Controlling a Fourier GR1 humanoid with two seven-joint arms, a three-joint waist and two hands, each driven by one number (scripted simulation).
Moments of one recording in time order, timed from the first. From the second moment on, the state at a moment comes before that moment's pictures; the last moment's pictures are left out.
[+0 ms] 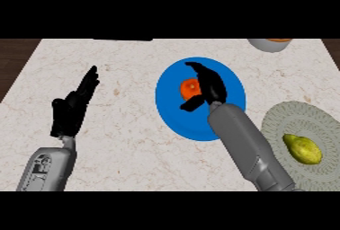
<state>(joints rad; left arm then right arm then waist) -0.27 0.16 0.02 -1.42 -0.11 0.00 0.10 -0.82 0.00 0.18 -0.66 0.62 -0.30 0.14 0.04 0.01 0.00</state>
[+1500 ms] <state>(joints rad) -0.24 0.16 0.06 -1.47 -0.12 -0.01 0.13 -0.38 -0.38 -0.26 -1.08 0.07 -0.03 -0.14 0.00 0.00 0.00</state>
